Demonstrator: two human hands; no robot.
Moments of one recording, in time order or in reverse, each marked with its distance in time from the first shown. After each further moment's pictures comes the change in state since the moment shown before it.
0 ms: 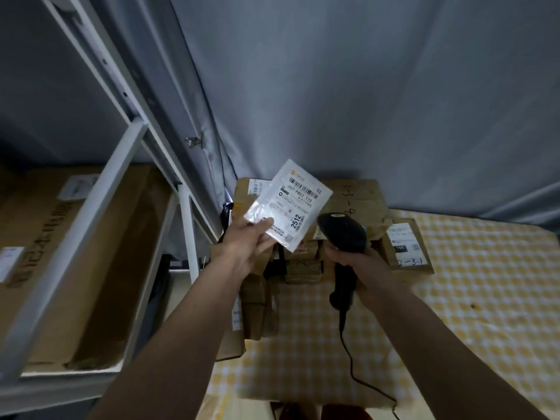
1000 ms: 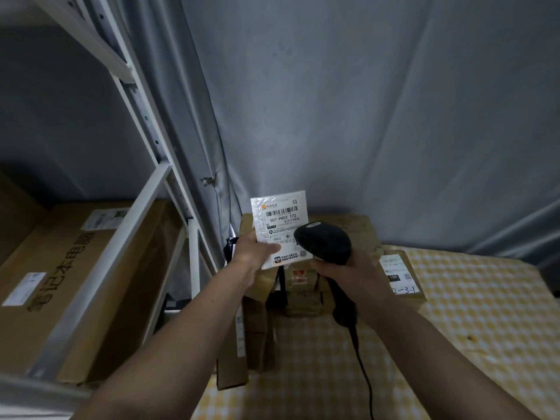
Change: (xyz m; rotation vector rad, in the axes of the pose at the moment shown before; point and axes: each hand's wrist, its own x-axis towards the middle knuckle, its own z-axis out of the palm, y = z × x) left_hand -0.024 0.025 -0.001 0.386 0.018 0.130; right_hand -0.083 -0.035 0.040 -0.381 -0.049 -0.359
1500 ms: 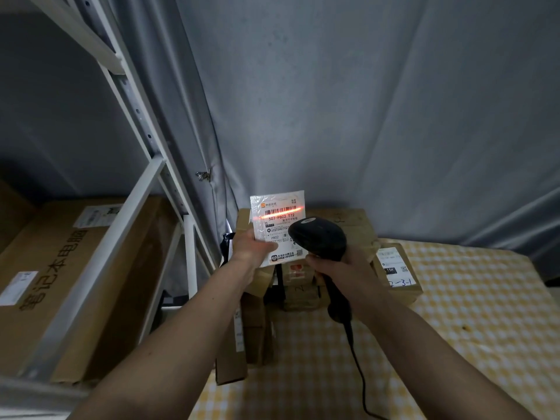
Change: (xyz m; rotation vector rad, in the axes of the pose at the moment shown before) left_hand 0.008 -0.011 0.003 0.081 0.014 -0.010; right_hand 0.001 0.009 0.007 0.055 -0.022 0.020
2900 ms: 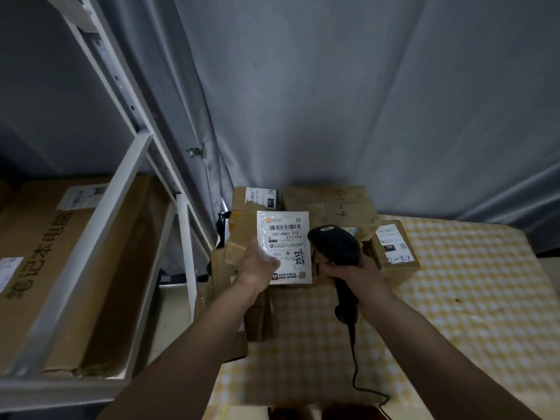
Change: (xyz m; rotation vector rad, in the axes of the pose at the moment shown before) left_hand -0.025 -0.051 0.004 0.184 -0.073 0.076; right_hand 0.015 0.056 -0.010 0.148 0.174 0.225
